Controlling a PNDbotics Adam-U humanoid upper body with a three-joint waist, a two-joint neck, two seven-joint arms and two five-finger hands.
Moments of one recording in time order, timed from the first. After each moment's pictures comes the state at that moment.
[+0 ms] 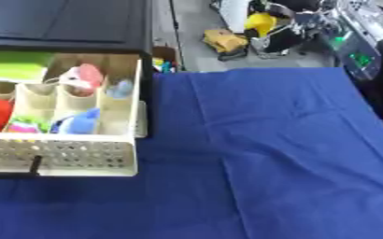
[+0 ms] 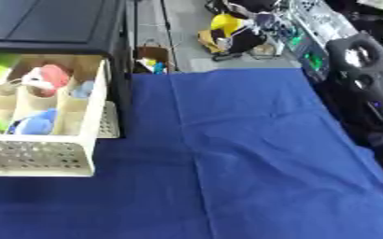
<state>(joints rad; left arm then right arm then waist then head) -0.25 0.36 0.21 -1.99 0.58 -0.72 0.19 -1.12 -0.72 0.35 -1.33 0.89 -0.20 0.41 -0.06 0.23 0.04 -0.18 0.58</state>
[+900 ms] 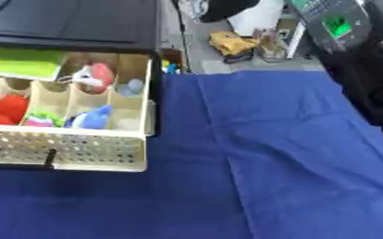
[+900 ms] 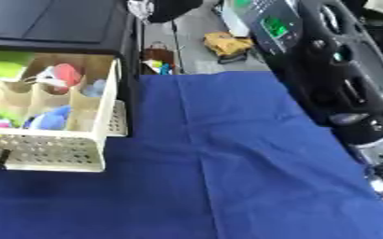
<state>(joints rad) -0.26 0.37 0.21 -1.99 0.61 -0.70 0.18 -1.27 -0.55 0.38 -1.50 0.70 -0.15 0.54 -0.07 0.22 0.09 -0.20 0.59</state>
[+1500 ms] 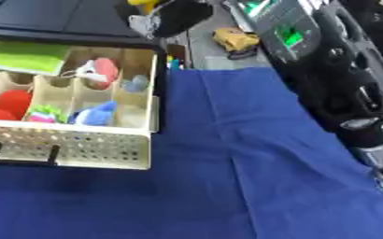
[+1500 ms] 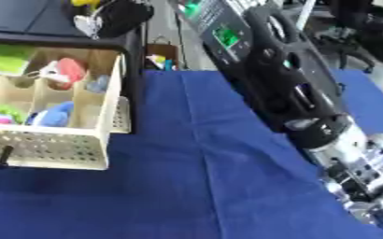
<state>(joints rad) -0.27 0.37 0.20 -1.99 0.61 -0.69 0.17 -1.28 -0.42 0.40 -1.48 0.69 -0.17 0.60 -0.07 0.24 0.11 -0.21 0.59</state>
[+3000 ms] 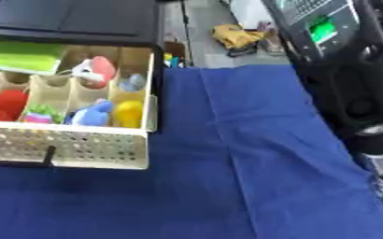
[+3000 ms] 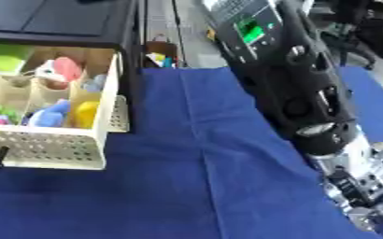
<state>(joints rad) -0.22 0.41 0.24 -1.99 0.42 -0.76 0.17 -1.20 -0.49 0.22 -1.73 0.37 0.04 0.35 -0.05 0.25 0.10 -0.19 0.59</state>
